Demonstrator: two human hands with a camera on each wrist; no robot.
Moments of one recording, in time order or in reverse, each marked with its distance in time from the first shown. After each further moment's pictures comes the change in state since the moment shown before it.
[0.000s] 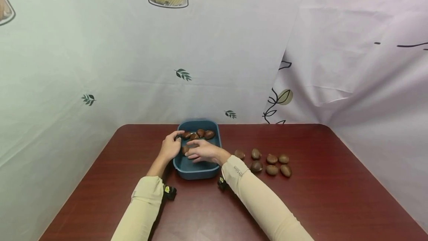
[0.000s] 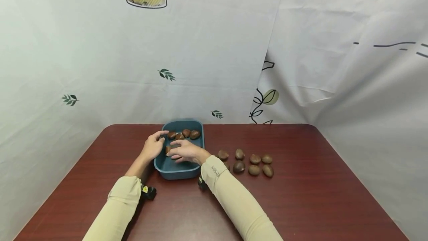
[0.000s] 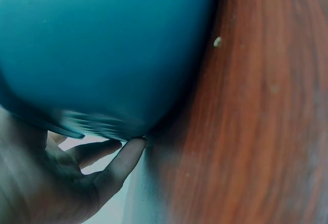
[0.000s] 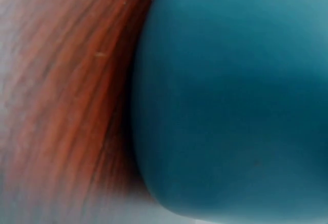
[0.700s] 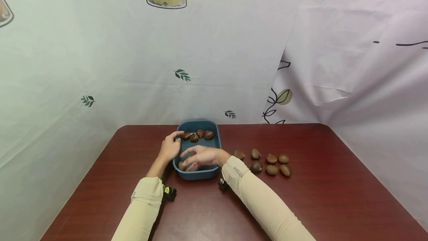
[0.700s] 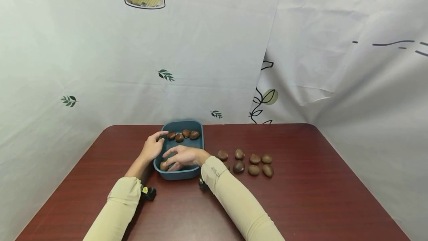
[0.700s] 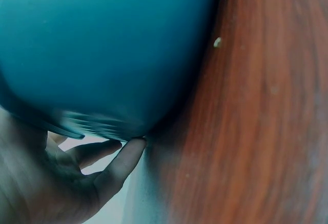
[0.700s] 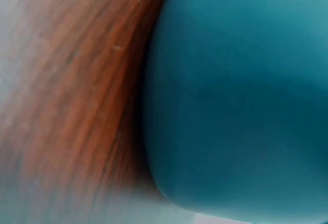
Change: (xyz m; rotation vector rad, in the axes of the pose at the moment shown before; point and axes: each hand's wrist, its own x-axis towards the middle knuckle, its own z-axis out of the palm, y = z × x) left_hand -0.001 0.000 0.000 0.002 -0.001 0.004; right_hand -0.003 0.002 0.000 -0.103 -0.270 0.033
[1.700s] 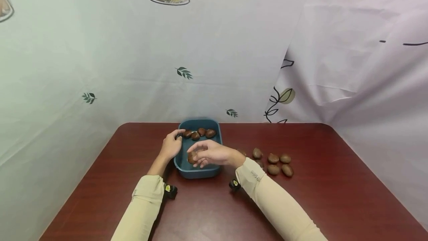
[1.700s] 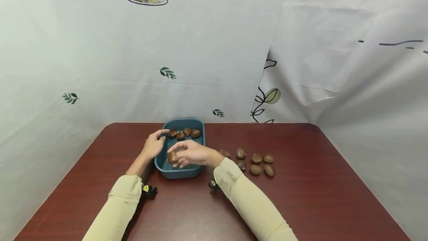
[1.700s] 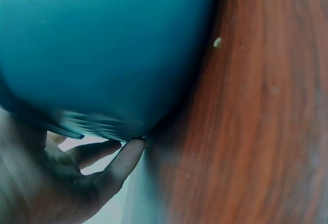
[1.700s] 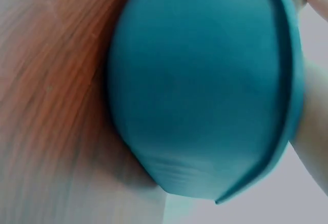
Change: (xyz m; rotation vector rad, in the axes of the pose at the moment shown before) left_hand 0.001 -0.002 0.002 -0.001 0.030 0.004; right_hand -0.038 -0.008 -0.003 0.051 0.021 -0.177
